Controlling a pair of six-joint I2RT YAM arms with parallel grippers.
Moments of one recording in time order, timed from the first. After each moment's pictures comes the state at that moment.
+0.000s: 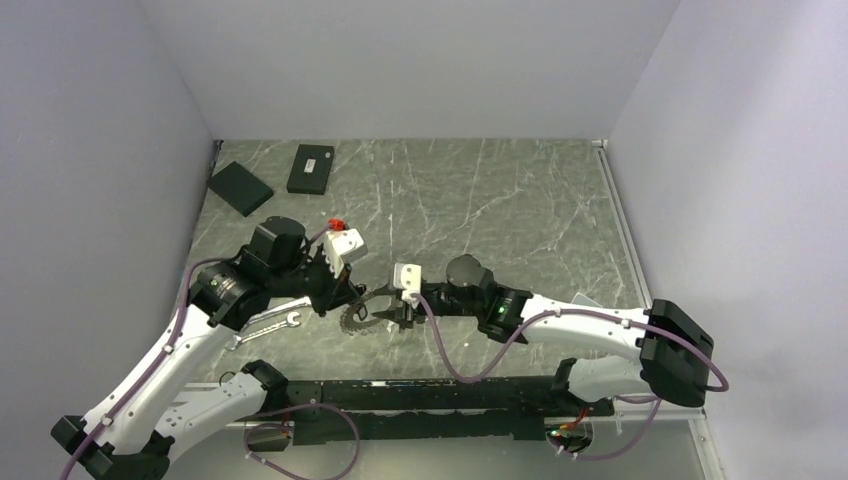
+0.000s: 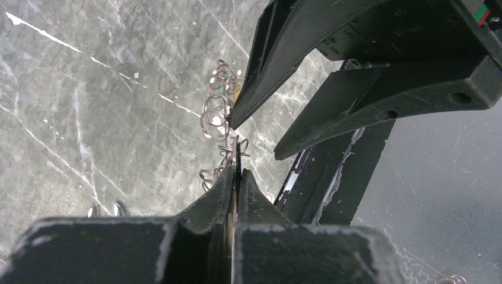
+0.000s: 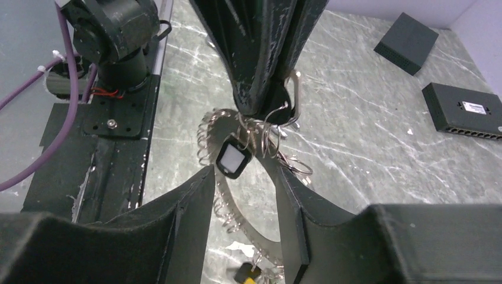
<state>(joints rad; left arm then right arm) -0.60 0.85 1.03 -0.88 0.48 0.17 1.09 1.25 0.68 0.40 -0.40 -0.28</state>
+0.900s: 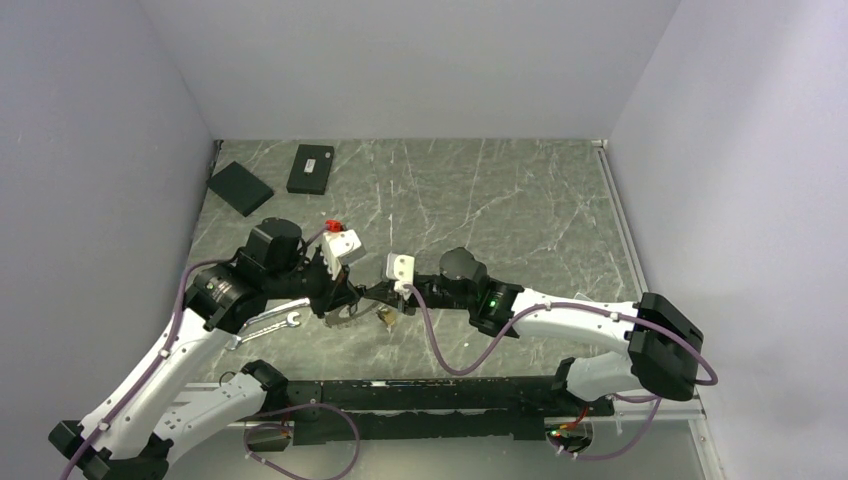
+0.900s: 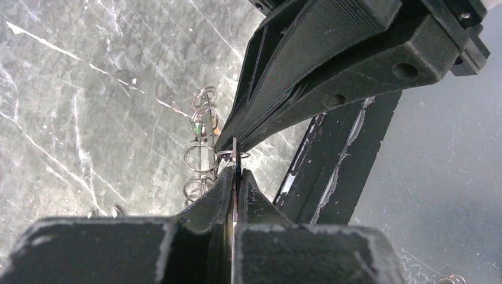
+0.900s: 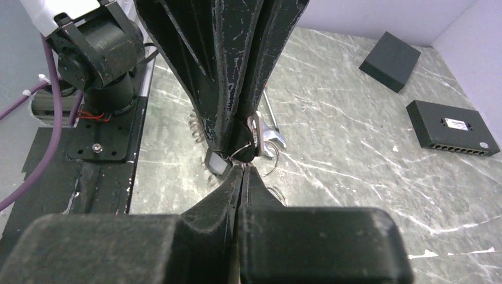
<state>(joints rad) -0.60 0.83 1.03 -0.87 0.50 0.17 1.08 1.33 0.76 0.45 -0.39 -0.26</state>
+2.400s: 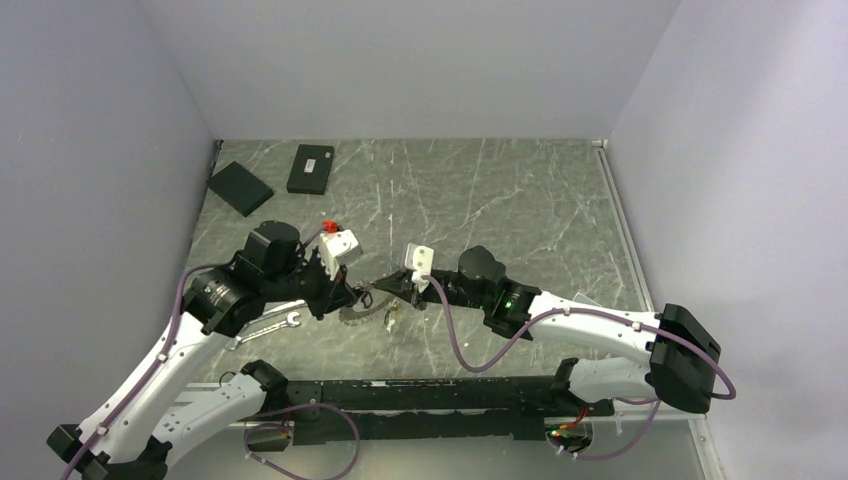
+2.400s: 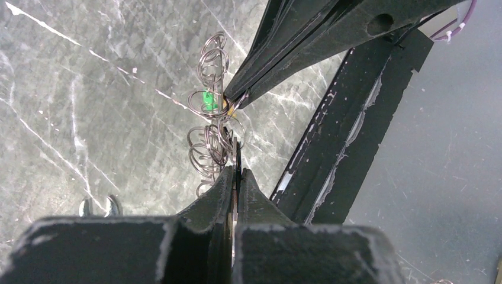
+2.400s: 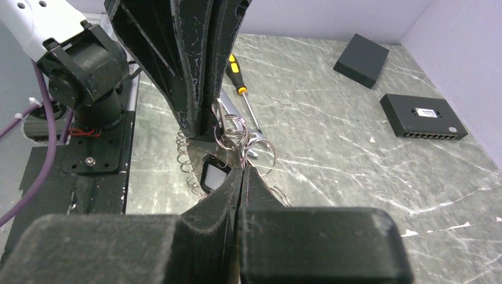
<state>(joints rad) -0.60 0.81 1.01 -0.88 0.47 0.12 1.05 1.22 0.72 0.45 -0.35 -0.21</state>
